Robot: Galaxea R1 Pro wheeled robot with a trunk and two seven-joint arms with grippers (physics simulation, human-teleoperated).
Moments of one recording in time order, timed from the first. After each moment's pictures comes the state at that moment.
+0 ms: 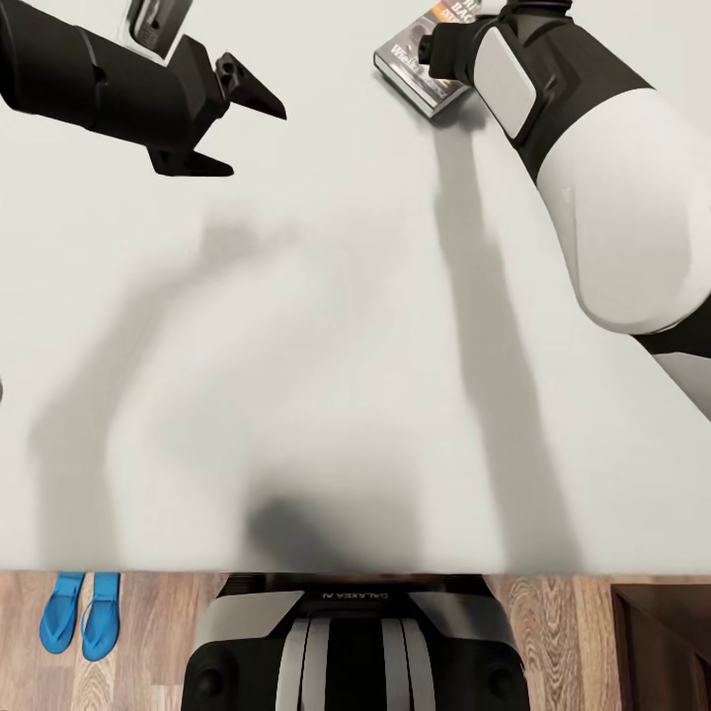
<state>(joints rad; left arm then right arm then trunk) -1.75 0.35 -0.47 -1.61 2.35 0.77 1.32 -2.10 0.17 -0.11 -0.25 0.06 0.30 -0.11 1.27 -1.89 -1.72</state>
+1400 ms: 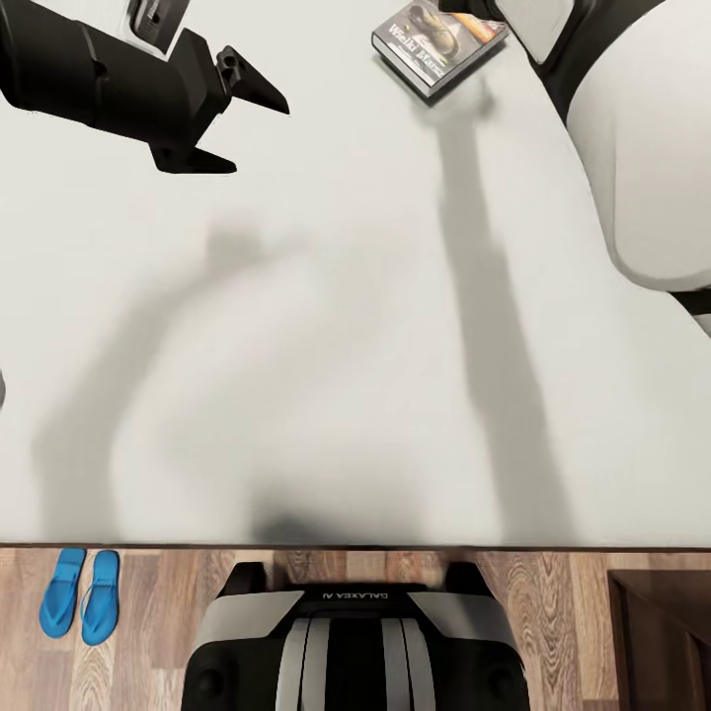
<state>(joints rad) -1.75 0.34 -0.47 -1.61 2.35 0.77 1.31 -2.21 0.17 -0.12 -0.22 0.06 0.34 -0.11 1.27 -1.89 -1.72</state>
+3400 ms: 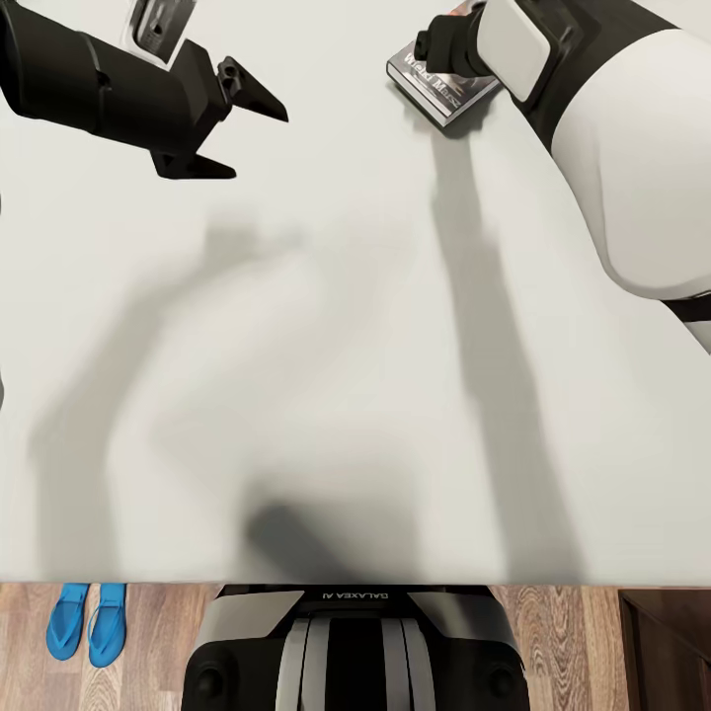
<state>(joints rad) -1.74 0.35 -0.47 -1.61 2.35 0.76 1.31 -2.19 0.17 -0.12 -0.14 0.05 0.39 -0.11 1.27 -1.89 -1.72</state>
